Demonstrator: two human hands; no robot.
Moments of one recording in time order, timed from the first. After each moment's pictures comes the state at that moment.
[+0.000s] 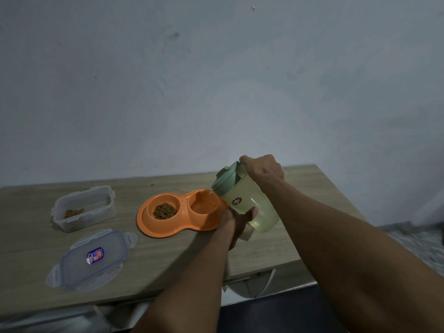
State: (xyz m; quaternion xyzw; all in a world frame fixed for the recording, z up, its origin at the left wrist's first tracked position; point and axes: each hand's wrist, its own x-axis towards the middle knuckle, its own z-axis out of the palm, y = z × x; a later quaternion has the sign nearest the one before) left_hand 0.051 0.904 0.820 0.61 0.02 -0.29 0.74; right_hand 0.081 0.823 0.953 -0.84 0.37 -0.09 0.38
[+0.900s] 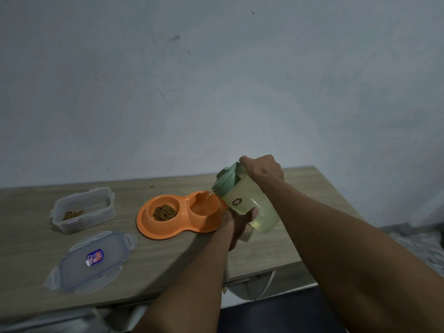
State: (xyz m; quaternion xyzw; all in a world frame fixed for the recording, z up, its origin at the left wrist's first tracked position) left_hand 0.055 0.903 0.818 0.58 0.00 -0.30 0.76; right_hand 0.083 0.822 0.955 -0.85 0.37 -0.08 0.37
